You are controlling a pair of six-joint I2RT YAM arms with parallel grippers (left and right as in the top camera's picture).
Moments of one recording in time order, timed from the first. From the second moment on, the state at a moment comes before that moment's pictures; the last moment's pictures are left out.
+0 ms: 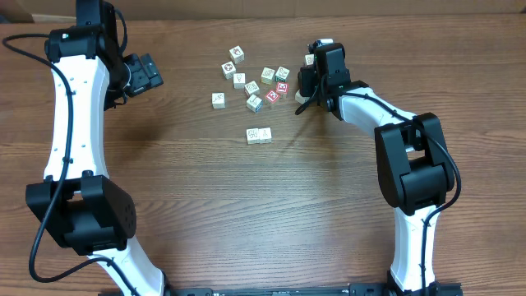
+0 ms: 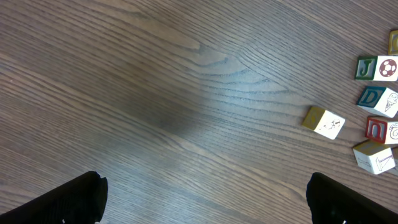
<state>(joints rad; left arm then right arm) 0.11 1.96 1.96 -1.28 -0.03 -0.37 0.28 2.24 1.51 -0.06 0.03 0.20</state>
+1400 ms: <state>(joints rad) 0.11 1.96 1.96 -1.28 -0.03 -0.37 0.28 1.88 1.51 -0.50 0.03 0.20</state>
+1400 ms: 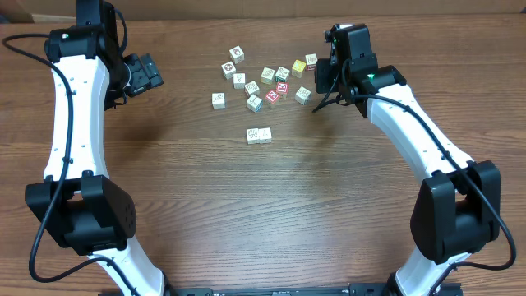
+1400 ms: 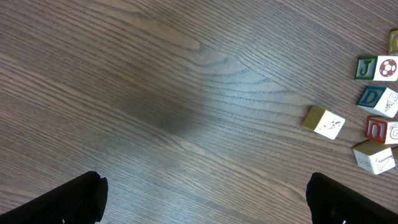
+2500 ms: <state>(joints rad) 0.11 1.96 1.96 -1.28 -0.03 -0.37 0.28 1.93 1.29 -0.28 -0.07 0.49</state>
